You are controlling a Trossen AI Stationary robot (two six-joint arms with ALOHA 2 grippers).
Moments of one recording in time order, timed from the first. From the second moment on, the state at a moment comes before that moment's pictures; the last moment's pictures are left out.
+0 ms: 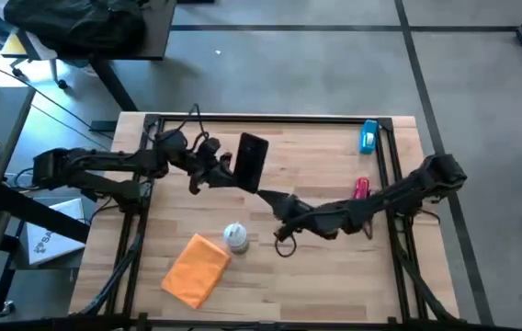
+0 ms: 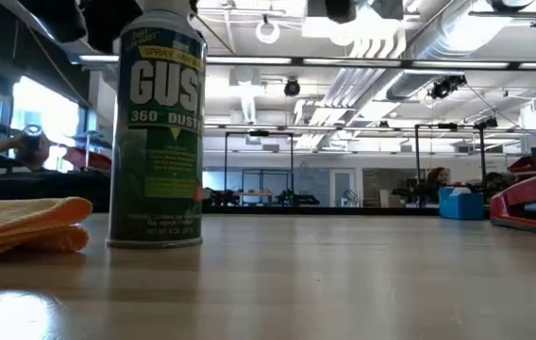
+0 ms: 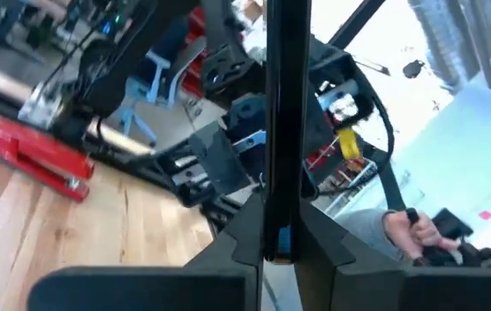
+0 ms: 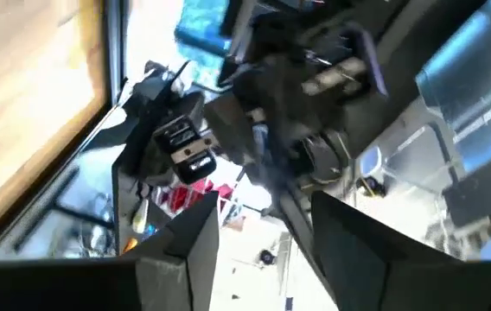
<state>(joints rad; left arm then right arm) 0.24 1.14 0.62 0.65 0.66 -0.70 0.40 1.59 1.11 0.54 0.85 -1.83</state>
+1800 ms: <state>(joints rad) -0.08 1.31 0.62 0.69 -0.11 0.10 0.09 1.36 1.11 0.30 0.03 -0.04</state>
